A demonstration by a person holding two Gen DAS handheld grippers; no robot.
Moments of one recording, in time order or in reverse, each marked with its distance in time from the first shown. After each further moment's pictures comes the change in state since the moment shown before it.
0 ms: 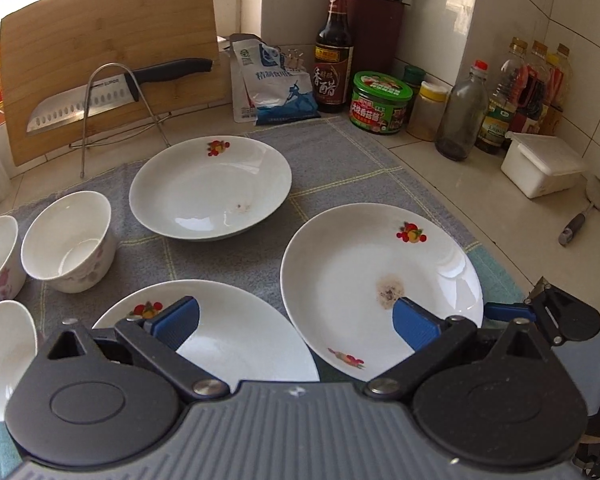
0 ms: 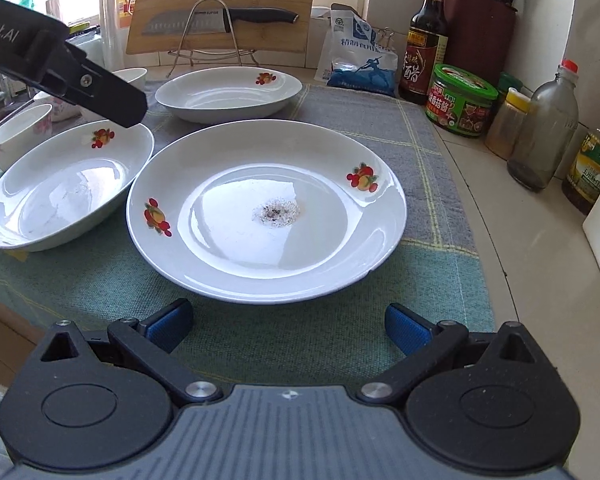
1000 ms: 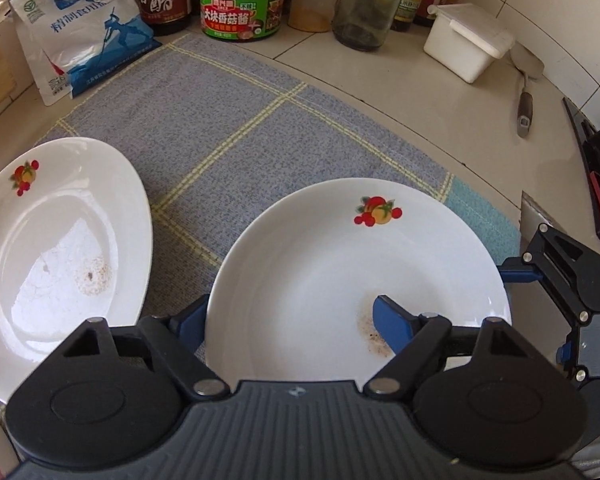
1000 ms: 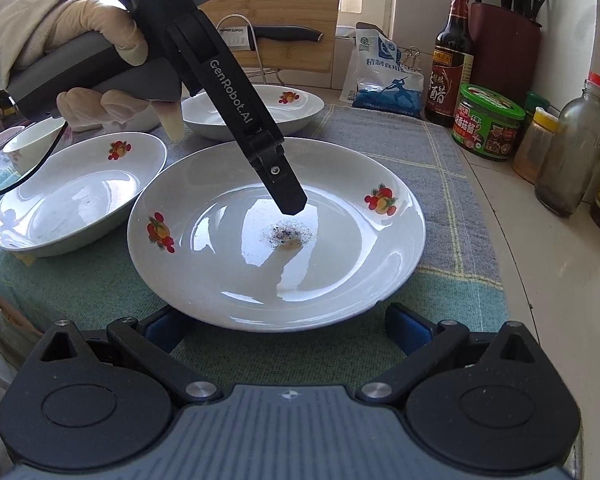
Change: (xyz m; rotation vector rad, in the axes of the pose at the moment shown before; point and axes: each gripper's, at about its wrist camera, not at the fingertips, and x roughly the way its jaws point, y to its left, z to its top) left arm 0.141 -0.017 0.069 0.364 0.352 -0.344; right arm 0.010 -0.009 0.003 -0.053 -0.078 0.094
